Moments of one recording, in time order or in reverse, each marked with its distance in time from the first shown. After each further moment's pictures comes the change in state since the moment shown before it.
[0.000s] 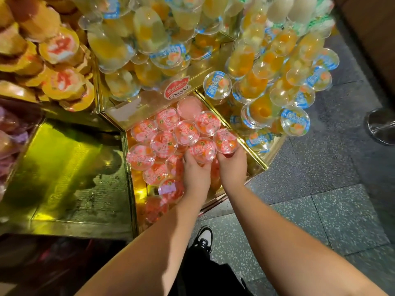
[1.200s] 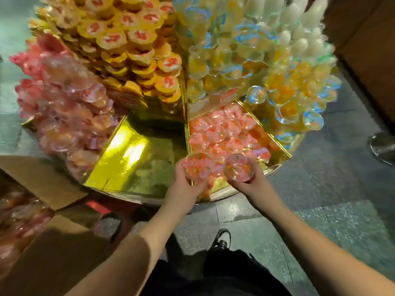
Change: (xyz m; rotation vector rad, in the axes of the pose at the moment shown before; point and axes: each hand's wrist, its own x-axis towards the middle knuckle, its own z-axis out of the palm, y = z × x) left_hand -0.117 -0.057 -0.259 -0.222 -0.264 0.161; right_hand -0.207 -0.072 -0.061 0.046 -0.534 -0.145
